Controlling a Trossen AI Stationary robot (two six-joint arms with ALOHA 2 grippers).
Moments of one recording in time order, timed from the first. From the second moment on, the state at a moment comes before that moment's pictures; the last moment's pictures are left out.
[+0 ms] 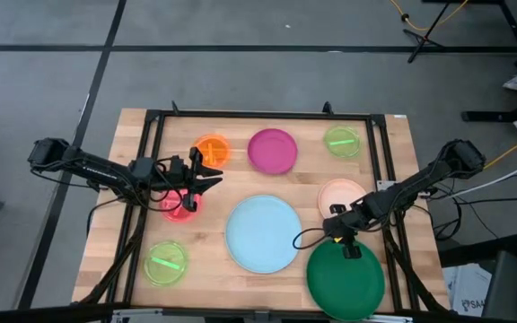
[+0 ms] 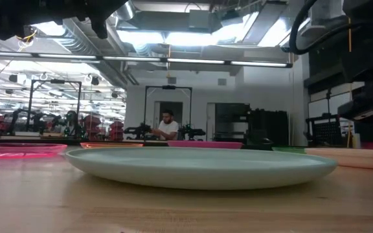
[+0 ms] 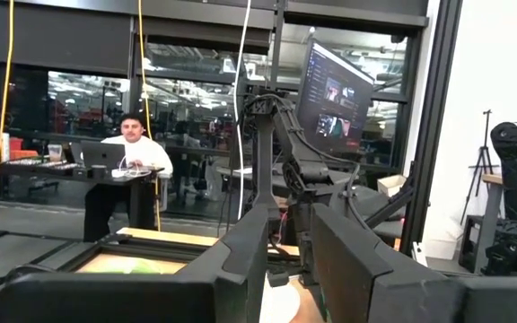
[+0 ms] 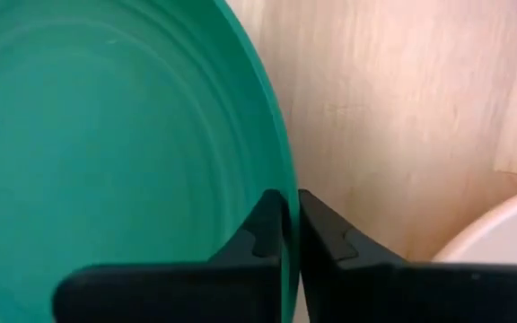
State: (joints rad) left arm -0.11 0.94 0.30 0.92 -0.17 -0.08; right arm 0.48 1.31 0.57 -0.44 -0.17 0.39
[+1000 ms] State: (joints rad) left arm -0.11 0.94 0.30 0.94 -0.17 -0.07; right arm 0.27 1.30 0.77 -0.39 -0.19 0.41
